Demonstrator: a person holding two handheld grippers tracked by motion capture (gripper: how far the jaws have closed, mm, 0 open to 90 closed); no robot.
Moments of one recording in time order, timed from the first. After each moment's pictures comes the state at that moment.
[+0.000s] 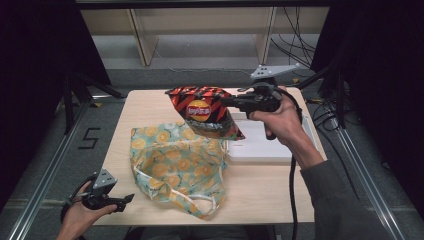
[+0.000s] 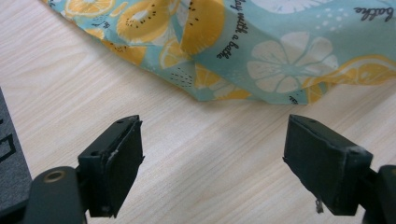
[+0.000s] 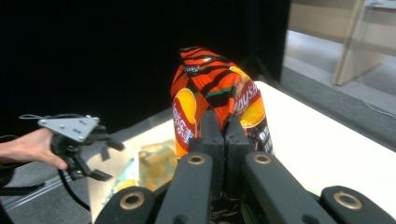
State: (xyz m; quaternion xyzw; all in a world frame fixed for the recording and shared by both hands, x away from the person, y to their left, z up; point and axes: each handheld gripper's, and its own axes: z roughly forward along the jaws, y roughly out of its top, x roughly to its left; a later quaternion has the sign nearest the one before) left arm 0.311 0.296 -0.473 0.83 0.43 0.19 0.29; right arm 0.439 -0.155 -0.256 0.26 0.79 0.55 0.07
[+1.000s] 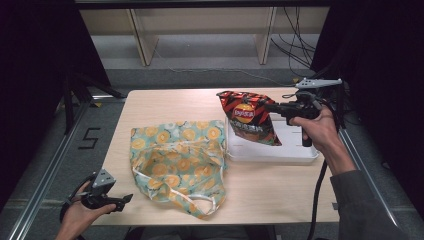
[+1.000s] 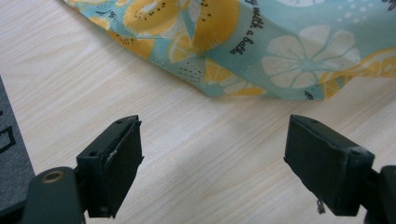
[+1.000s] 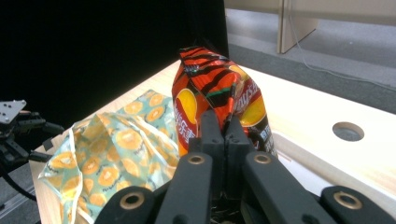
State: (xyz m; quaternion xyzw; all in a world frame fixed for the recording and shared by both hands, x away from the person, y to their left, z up) left arm 0.314 0.300 -0.478 0.83 0.44 0.19 0.29; right arm 0.458 -0.258 -0.307 0.36 0.77 0.53 0.09
